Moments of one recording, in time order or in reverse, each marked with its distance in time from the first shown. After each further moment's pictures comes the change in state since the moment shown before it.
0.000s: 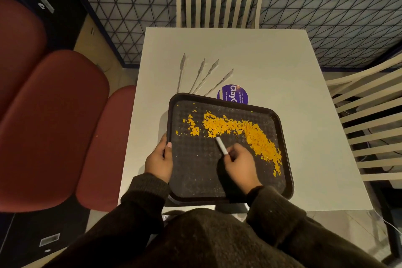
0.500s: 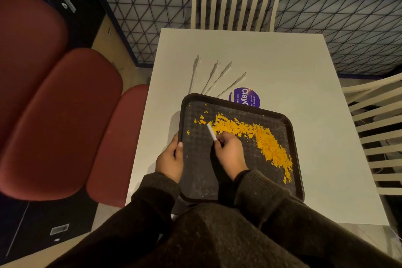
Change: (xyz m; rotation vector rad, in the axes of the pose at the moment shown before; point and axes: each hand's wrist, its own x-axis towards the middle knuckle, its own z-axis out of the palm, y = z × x) left_hand -0.007 0.009 0.000 0.012 0.061 0.032; right_hand 0.032 -0.049 0.036 -0.012 0.005 -0.097
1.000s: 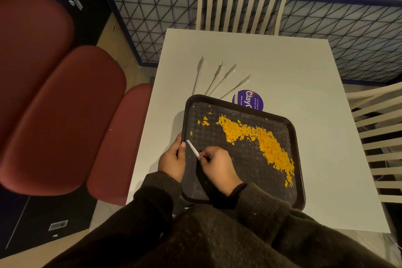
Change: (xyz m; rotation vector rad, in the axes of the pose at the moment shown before) left_hand 0.003 -0.004 0.001 -0.022 -0.017 -0.039; right_hand -0.037 -0.023 0.017 -0.066 -0.210 -0.087
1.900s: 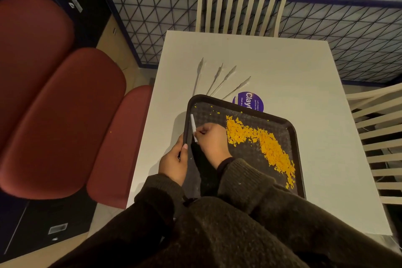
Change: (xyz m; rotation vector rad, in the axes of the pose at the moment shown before) left_hand 0.001 0.003 -0.002 0.081 -0.002 -0.010; right_hand 0.056 -0.043 -0.009 0.089 0.157 0.050
